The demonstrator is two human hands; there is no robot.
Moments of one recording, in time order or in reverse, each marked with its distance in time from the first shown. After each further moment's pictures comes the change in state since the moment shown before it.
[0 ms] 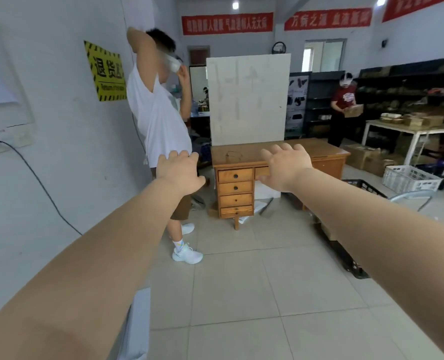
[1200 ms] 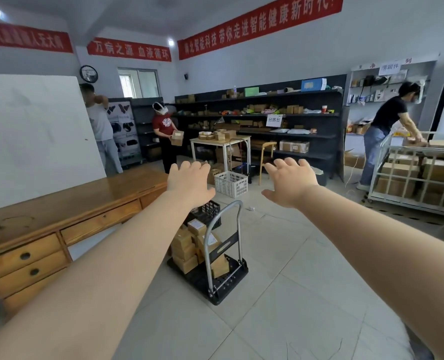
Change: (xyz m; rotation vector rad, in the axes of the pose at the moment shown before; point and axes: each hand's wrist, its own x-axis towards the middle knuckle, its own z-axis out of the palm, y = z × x) left_hand 0.217 0.590 -0.033 -0.185 0.202 0.776; right_hand -0.082 0.513 0.140 -0.238 -0.197 0.708
